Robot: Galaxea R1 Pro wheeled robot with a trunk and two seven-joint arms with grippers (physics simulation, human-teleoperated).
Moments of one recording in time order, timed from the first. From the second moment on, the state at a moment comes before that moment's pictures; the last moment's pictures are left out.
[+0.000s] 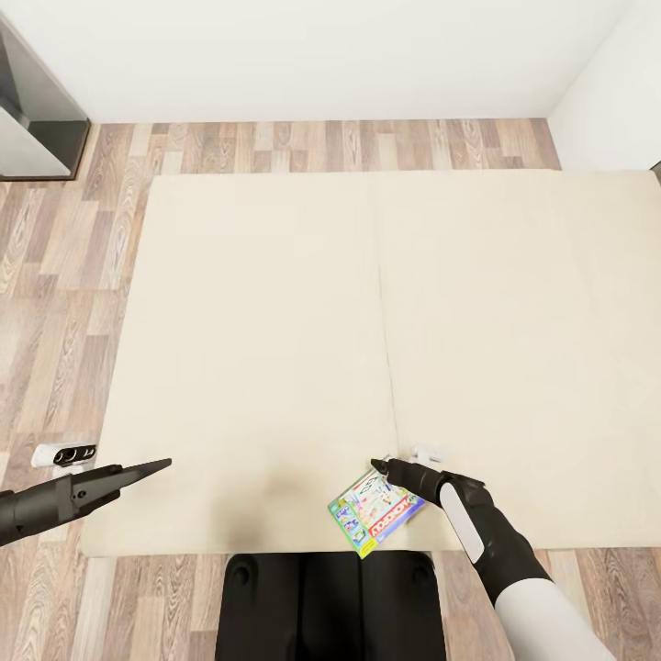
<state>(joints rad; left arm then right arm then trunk) -0.31 0.44 0.33 -1.42 0.48 0.94 -1.54 -0.59 0.01 0.05 -0.90 -0.39 0.54 0.19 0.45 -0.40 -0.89</state>
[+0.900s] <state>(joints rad) -0.31 0.44 0.33 -1.42 0.48 0.94 -1.54 -0.60 -0.01 0.03 -0.91 -0.39 0.59 0.19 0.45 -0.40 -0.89</state>
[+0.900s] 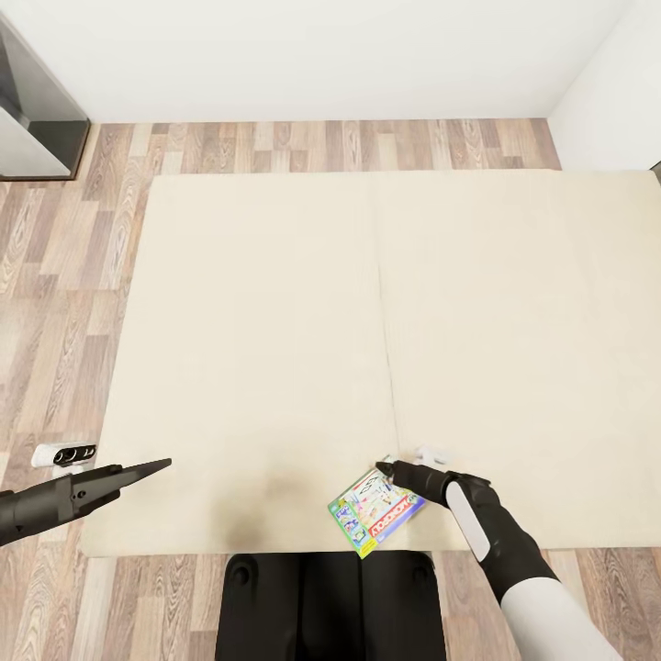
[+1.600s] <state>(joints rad) -0.31 0.44 0.33 -1.42 0.48 0.94 -1.54 -0.59 -0.02 0.03 -0.95 -0.38 0.65 0.19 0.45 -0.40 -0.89</state>
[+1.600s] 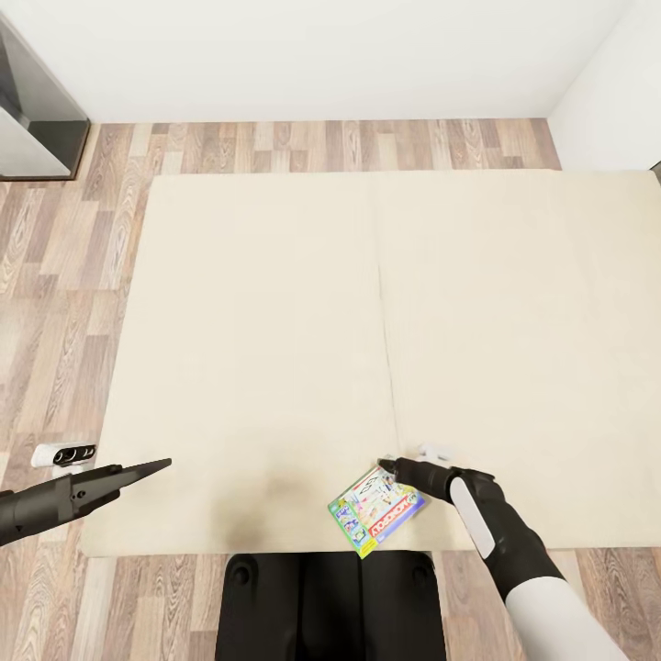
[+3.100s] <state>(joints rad) -0.31 0.44 0.33 -1.42 0.48 0.94 -1.54 -0.60 -0.05 0.04 -0.95 -0.38 0.79 0.18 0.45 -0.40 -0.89</state>
